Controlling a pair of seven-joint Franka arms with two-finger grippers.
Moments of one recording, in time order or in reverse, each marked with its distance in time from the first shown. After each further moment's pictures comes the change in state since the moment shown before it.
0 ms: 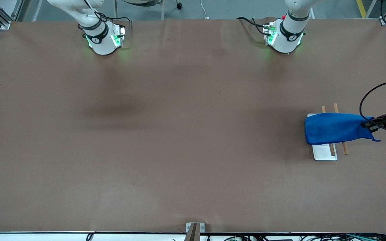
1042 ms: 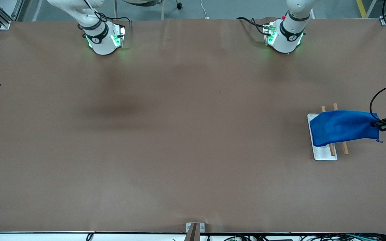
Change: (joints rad) left arm 0.112 0.086 -0.001 0.001 0.037 0.034 0.140; right arm 0.000 0.002 0.000 0.000 0.000 0.001 0.000
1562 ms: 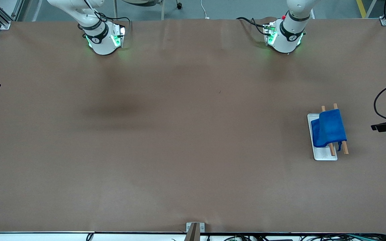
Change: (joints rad) left arm 0.015 -0.005 -0.007 0.062 0.000 -0.018 0.076; right arm 0.000 0.001 0.000 0.000 0.000 -0.001 0.000
